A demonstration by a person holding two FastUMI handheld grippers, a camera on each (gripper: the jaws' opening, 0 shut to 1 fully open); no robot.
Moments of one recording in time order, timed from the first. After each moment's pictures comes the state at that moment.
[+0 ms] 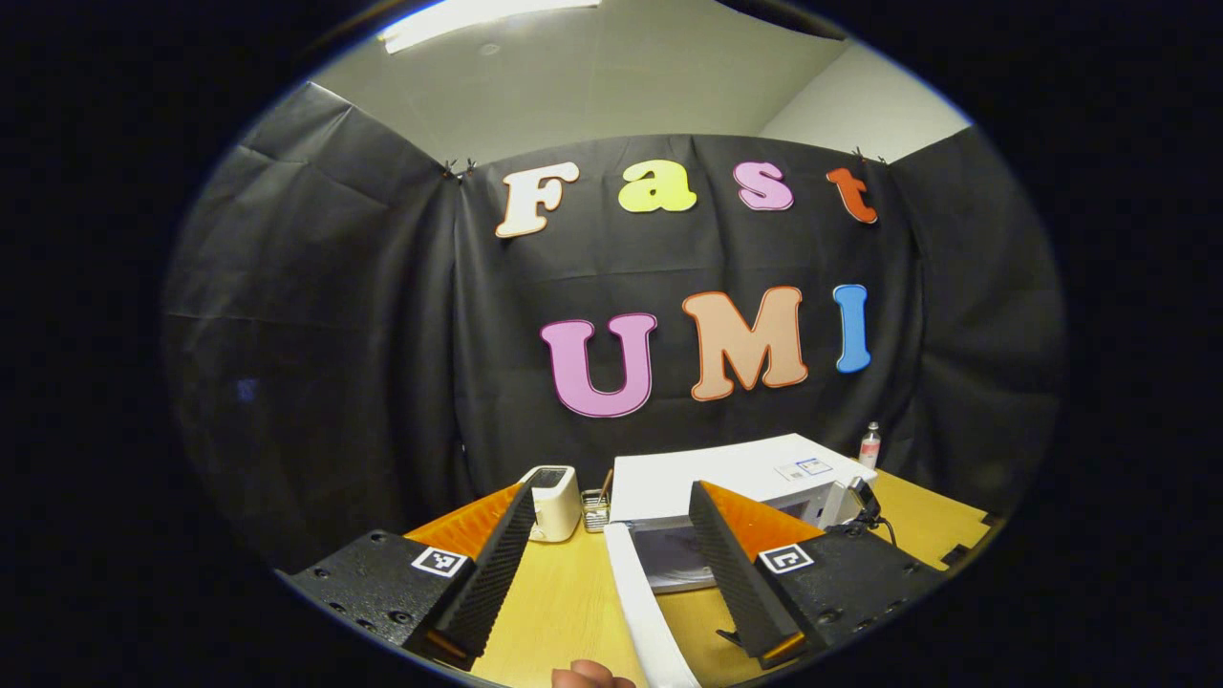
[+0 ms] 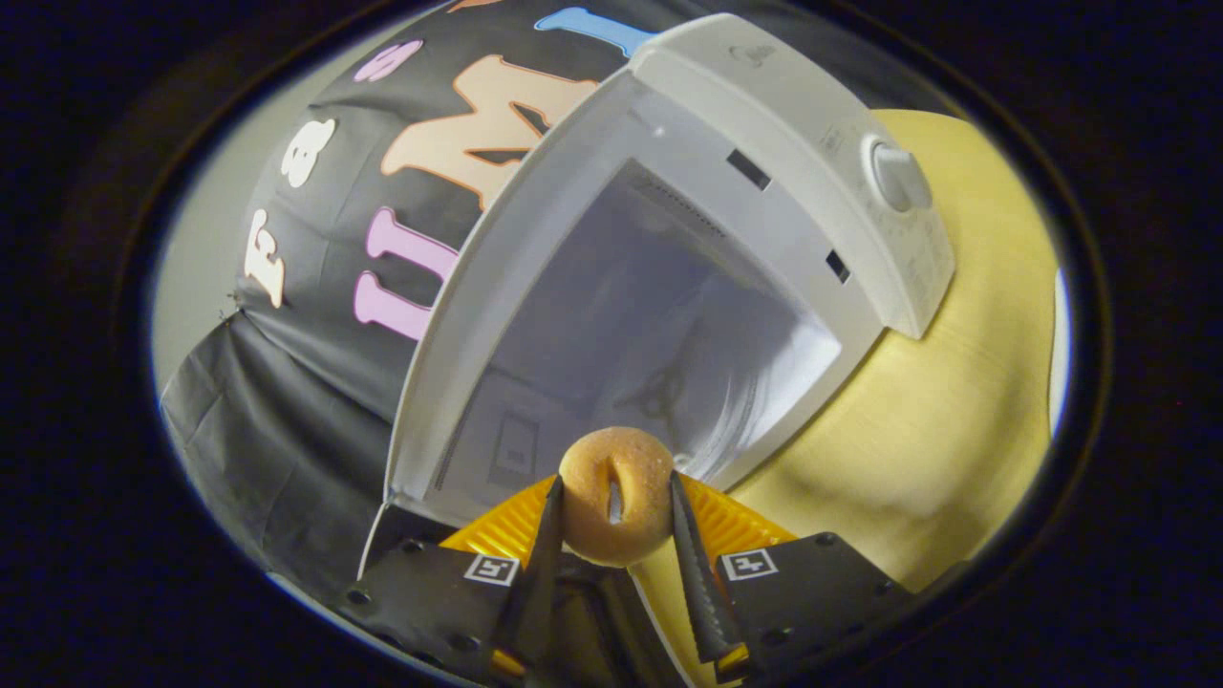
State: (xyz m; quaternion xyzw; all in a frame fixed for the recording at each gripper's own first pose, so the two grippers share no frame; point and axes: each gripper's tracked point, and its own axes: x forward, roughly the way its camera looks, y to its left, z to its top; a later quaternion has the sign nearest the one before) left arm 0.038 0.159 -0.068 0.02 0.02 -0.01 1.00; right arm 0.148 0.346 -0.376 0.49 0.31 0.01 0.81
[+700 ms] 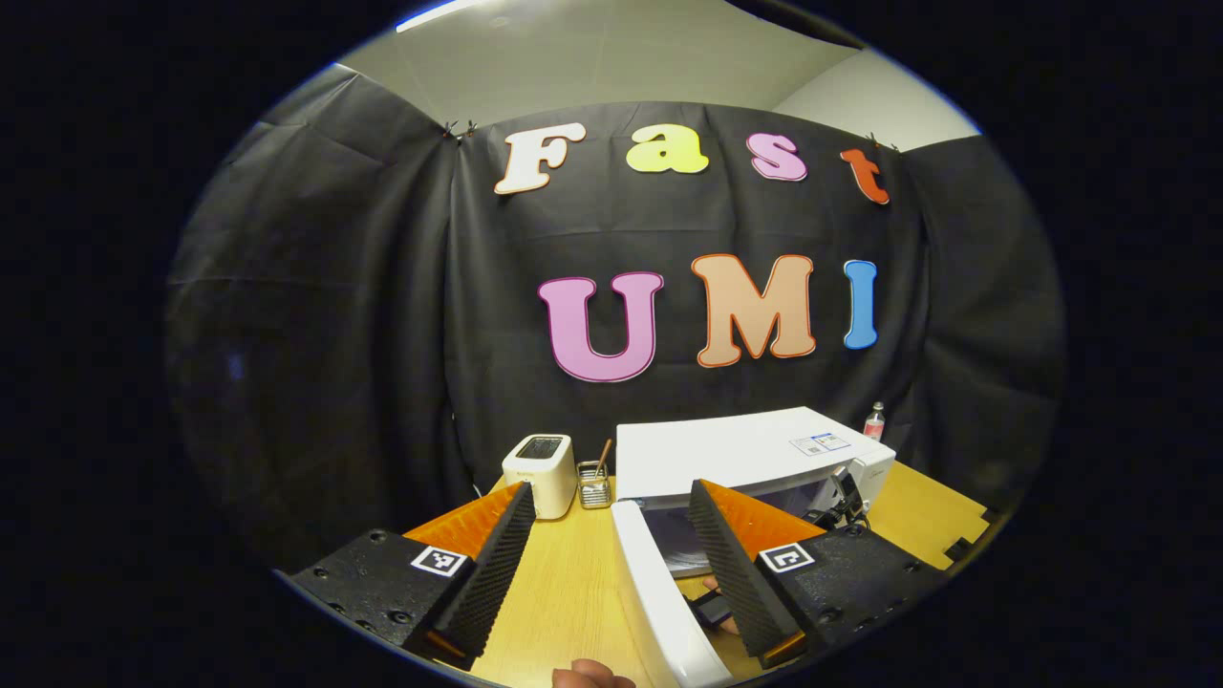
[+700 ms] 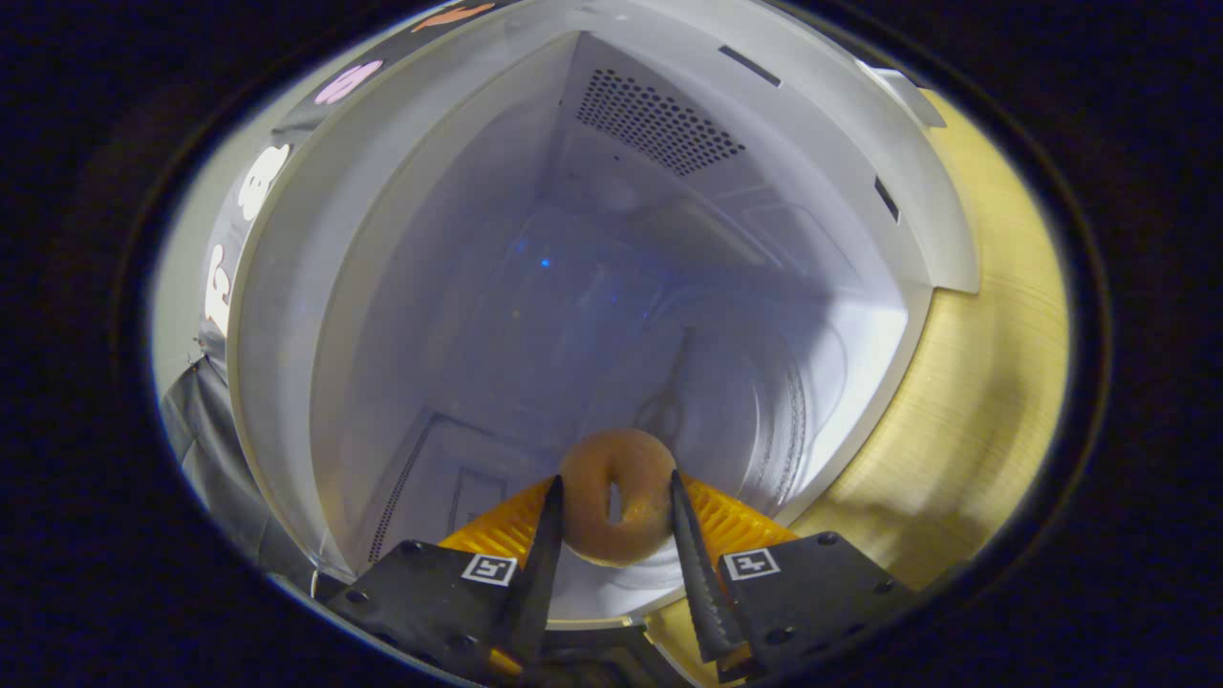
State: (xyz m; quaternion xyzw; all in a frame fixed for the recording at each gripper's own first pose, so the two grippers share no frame) left arm 0.065 0.184 -0.107 0.00 0.08 -0.01 1.00; right arm 0.216 0.362 -0.409 0.52 0.27 -0.07 0.81
